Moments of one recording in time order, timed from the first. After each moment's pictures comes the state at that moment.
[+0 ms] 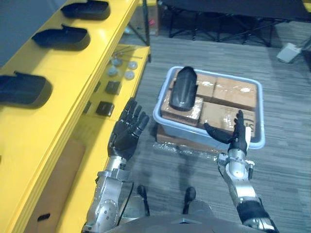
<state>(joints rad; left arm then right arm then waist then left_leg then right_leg) 0.26 0.14 -0.18 -0.17 -0.85 -0.15 -0.21 -0.16 -0.23 -0.07 0.50 0.15 -0.20 -0.47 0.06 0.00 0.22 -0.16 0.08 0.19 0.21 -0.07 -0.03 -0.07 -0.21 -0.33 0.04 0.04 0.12</state>
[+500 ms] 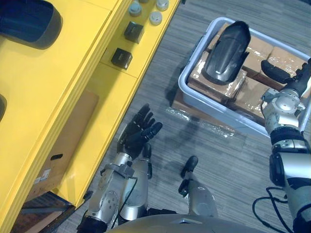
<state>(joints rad) 0.13 0.19 -0.25 0.10 -0.82 -0.13 -0.25 -0.88 -0.65 -0.04 1.12 0.49 -0.15 -0.42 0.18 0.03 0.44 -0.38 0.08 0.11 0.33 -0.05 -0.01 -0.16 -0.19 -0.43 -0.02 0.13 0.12</state>
